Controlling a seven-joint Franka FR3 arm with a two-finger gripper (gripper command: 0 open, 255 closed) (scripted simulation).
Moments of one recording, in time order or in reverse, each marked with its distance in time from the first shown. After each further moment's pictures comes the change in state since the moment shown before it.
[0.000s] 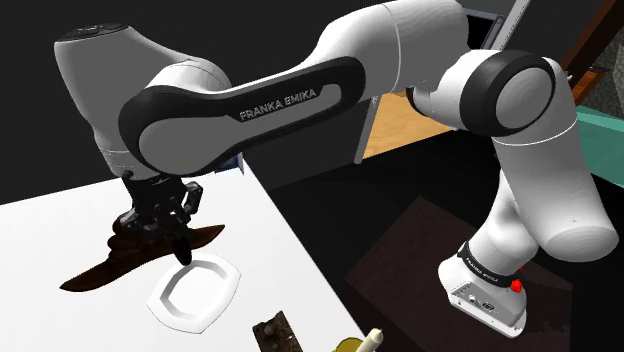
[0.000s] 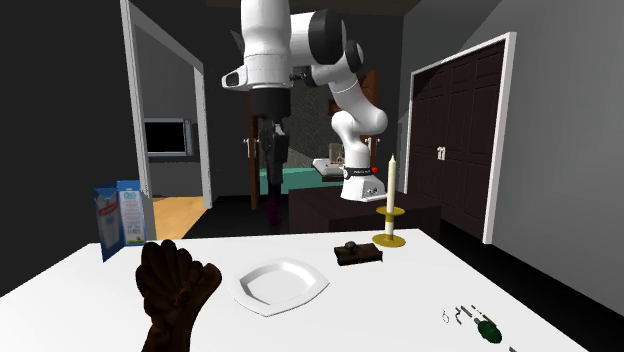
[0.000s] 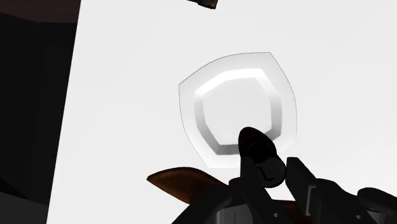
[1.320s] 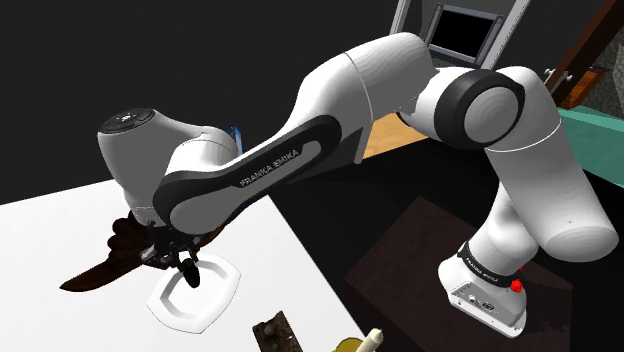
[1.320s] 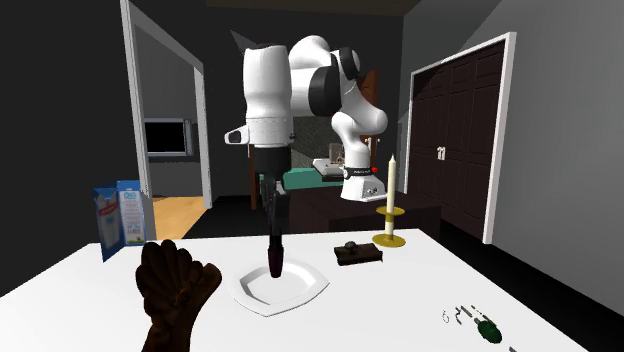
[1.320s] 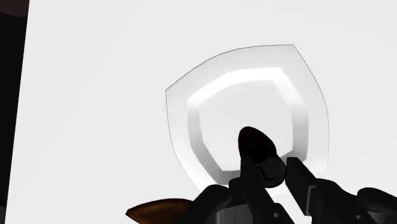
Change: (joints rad) arm 0.000 0.096 -0.026 -0.109 -0.035 0.198 0.021
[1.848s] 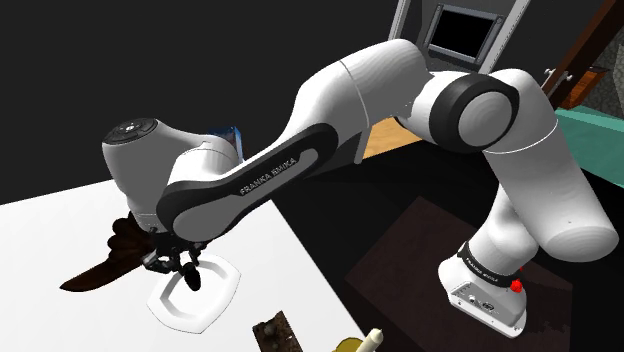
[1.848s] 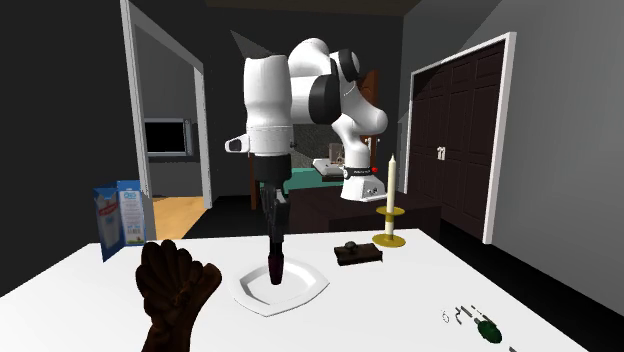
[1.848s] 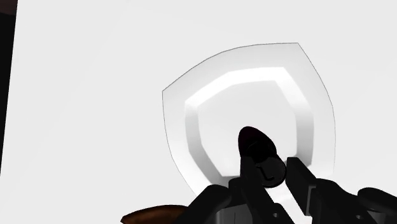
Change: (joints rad) arm 0.004 0.022 -0.005 -0.003 -0.006 0.025 0.003
